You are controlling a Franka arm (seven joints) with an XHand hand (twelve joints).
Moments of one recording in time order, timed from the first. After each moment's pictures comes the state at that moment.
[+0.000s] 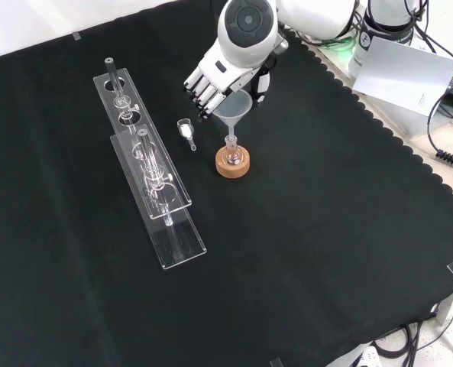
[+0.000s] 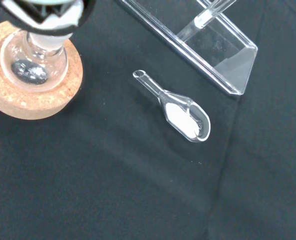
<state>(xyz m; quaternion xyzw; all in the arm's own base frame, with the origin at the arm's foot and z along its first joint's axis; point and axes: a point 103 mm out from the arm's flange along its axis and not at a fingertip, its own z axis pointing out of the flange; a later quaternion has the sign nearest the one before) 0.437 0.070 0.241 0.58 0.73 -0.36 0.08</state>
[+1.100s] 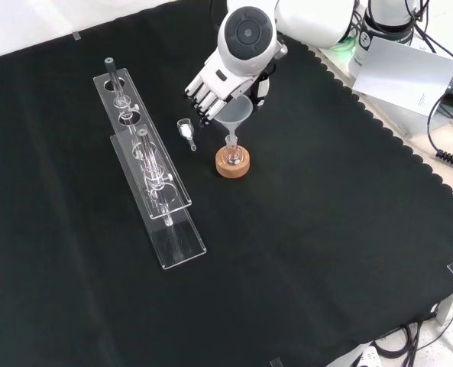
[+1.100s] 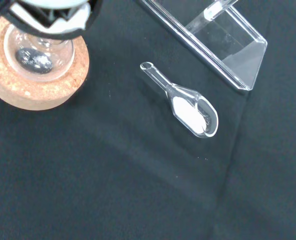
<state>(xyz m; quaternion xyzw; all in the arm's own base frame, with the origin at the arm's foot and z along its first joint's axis) 0.437 0.071 0.229 0.57 0.73 -0.37 0.08</state>
